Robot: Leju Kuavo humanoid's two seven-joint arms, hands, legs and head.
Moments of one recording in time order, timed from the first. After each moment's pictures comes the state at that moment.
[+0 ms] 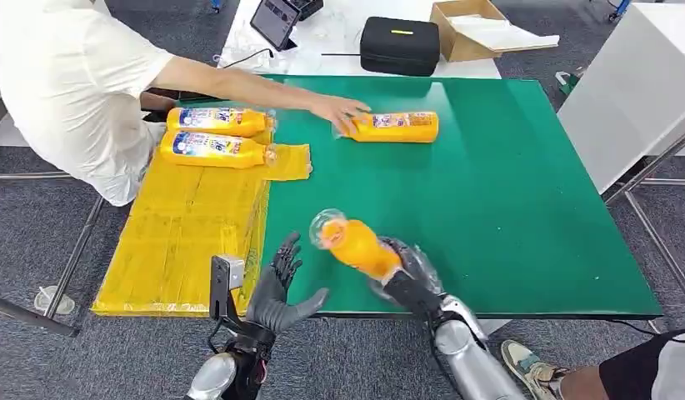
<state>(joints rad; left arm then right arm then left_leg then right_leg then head) -0.08 -0.21 -0.55 -1.15 0.31 0.01 -0.42 -0.21 -0.01 0.32 -1.03 0.48 -0.08 -0.45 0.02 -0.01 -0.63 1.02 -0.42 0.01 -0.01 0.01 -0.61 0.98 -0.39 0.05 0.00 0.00</state>
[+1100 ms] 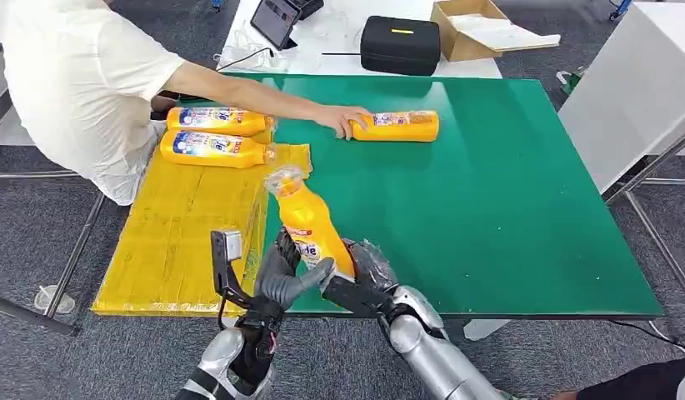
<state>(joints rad) -0.20 -0.26 -0.55 -1.07 0.48 0.07 -0.41 -0.33 0.06 0.55 -0.93 0.56 -0.25 -0.36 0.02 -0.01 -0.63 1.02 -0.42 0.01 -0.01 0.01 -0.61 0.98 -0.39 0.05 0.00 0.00</state>
